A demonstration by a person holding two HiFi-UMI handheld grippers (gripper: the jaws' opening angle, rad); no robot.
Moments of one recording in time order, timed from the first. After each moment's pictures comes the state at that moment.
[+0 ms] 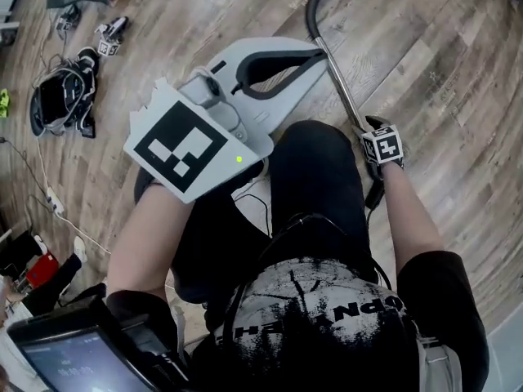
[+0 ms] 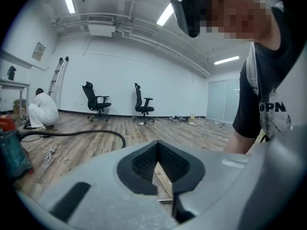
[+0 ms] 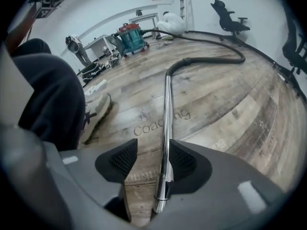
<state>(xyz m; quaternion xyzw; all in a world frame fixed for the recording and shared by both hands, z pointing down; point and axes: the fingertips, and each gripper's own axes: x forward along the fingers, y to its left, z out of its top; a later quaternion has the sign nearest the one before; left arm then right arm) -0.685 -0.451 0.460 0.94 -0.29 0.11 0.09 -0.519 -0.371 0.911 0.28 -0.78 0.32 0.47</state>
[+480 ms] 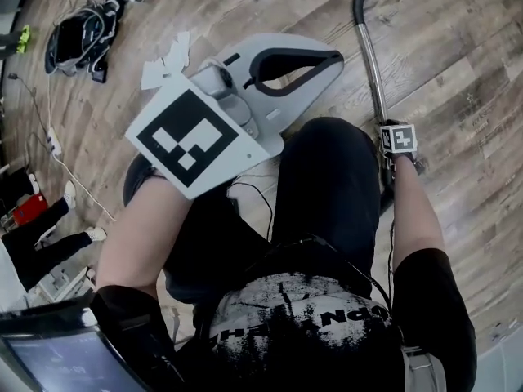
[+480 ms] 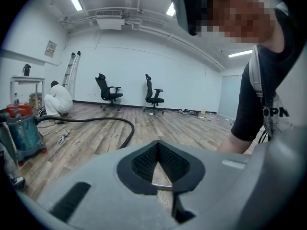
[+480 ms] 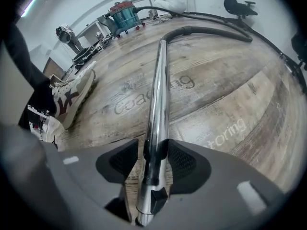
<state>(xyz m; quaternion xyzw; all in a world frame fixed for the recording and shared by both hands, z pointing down) -0.706 -0.409 0.518 0.92 -0.35 0.16 0.12 -0.497 -0.356 1.006 0.26 -0.73 0.34 0.54</state>
